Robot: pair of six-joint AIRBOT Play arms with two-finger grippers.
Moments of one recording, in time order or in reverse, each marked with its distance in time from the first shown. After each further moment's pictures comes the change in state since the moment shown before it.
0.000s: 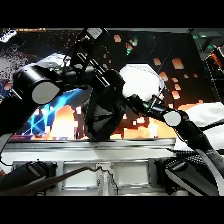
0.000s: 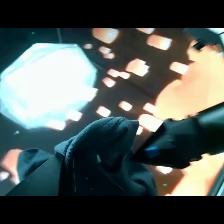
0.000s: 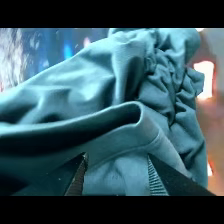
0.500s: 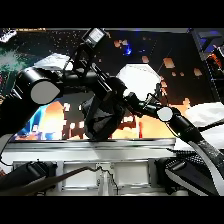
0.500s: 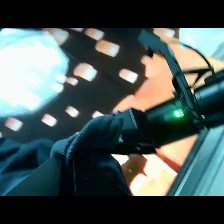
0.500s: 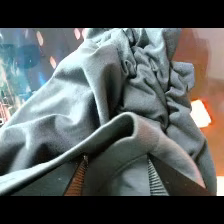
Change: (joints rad) left arm -0.031 0.000 -0.011 -0.102 -0.069 0.000; right arm 0.002 -0.104 0.023 0.033 -0.032 0.081
